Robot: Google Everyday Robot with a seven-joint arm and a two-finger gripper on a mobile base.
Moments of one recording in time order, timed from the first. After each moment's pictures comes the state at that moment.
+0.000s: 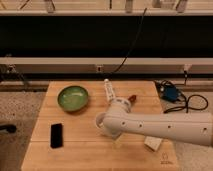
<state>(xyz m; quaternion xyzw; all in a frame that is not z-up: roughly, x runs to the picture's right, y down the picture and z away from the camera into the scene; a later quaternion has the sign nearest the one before) 0.024 0.244 0.732 -0.27 -0.14 -0.29 0.91</state>
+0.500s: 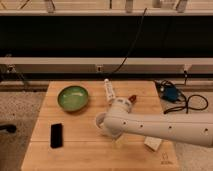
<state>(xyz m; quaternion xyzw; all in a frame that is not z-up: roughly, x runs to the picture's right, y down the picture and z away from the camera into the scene) 0.027 0.246 0.732 -0.27 -0.15 -0.29 0.91</state>
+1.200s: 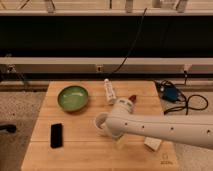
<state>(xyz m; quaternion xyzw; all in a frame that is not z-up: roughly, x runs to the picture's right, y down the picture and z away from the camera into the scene) 0.031 0.248 0.733 -0.27 -0.15 -0.28 0.91</state>
